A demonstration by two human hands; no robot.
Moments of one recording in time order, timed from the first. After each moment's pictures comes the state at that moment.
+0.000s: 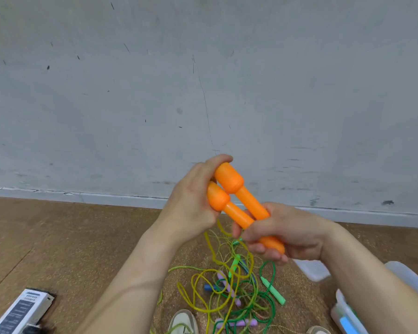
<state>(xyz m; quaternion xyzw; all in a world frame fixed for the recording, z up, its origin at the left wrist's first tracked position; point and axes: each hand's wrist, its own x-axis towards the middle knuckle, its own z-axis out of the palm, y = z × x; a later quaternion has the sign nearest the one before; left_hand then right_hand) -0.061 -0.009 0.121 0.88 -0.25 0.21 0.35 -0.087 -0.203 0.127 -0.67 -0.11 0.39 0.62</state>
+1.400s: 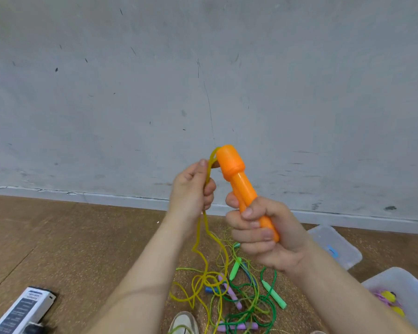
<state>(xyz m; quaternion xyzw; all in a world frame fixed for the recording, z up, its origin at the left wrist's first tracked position) -0.053 -0.021 0.128 0.63 -0.03 0.05 0.77 -0.090 -0.173 0.125 -0.23 -0.14 0.45 0.85</state>
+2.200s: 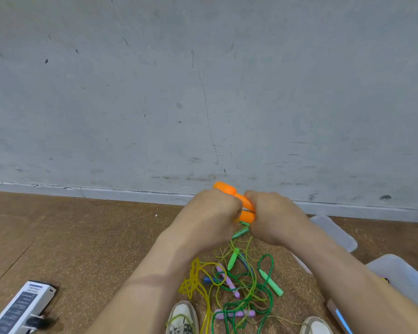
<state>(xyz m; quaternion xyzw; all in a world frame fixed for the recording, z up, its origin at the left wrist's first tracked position) -0.084 -0.037 0.125 0.95 -0.29 0.08 0.05 -0.071 -0.189 0.106 -0.99 -0.09 0.03 0.13</state>
